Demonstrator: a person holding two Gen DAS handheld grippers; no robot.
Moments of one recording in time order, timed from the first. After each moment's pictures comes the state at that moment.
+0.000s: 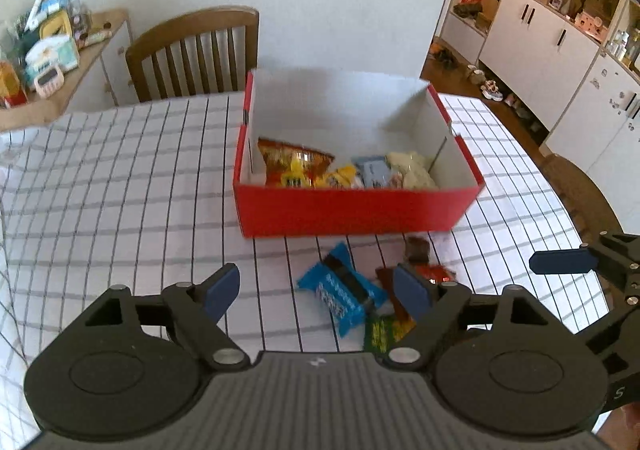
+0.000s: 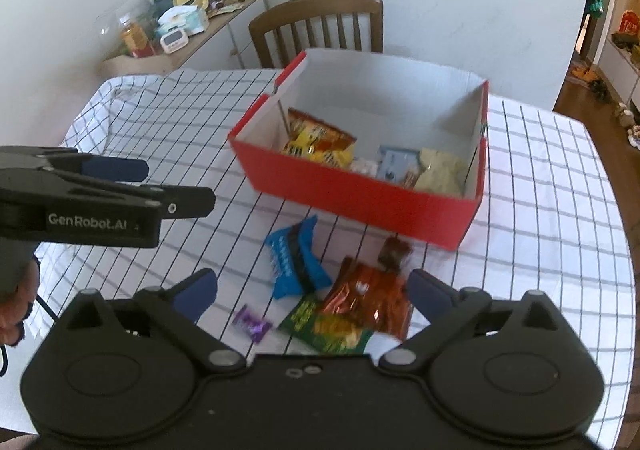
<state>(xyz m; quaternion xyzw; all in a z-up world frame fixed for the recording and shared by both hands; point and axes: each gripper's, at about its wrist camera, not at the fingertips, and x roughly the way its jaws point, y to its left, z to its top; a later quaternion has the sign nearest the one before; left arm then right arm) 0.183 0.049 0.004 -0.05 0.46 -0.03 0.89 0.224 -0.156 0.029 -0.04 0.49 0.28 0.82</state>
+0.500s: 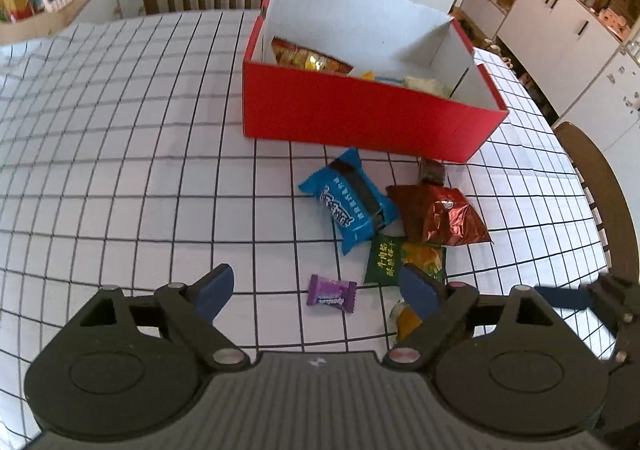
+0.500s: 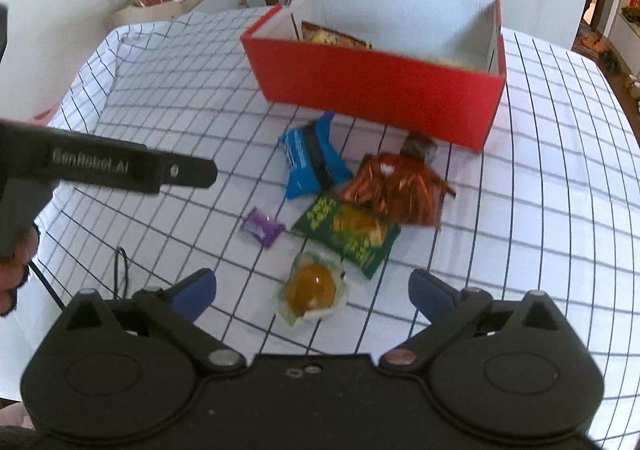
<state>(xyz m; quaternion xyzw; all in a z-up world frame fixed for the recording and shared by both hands) 0.155 0.053 -0.057 -0.10 0.52 -0.01 0.85 0.163 -0.163 -0.028 -0.05 0.53 0.28 0.80</state>
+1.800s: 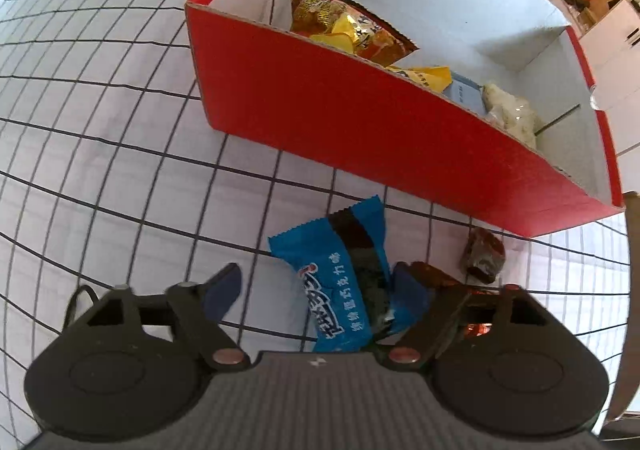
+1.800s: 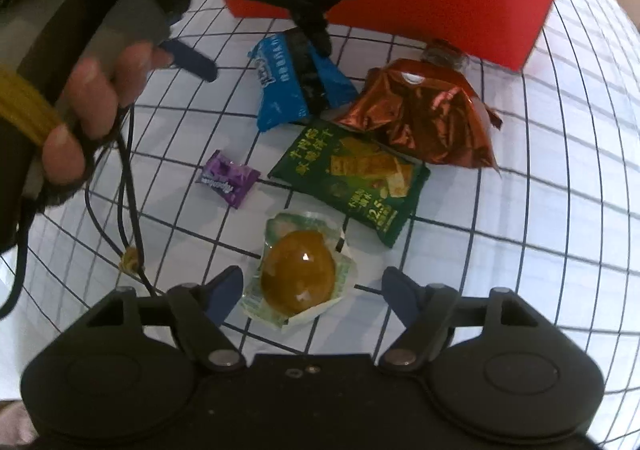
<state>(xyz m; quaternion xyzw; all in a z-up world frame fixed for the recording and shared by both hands) 0.275 0.037 -0.139 -0.19 0.58 0.07 0.79 0.179 -0.124 -0.106 -0.08 0.59 0.25 0.76</state>
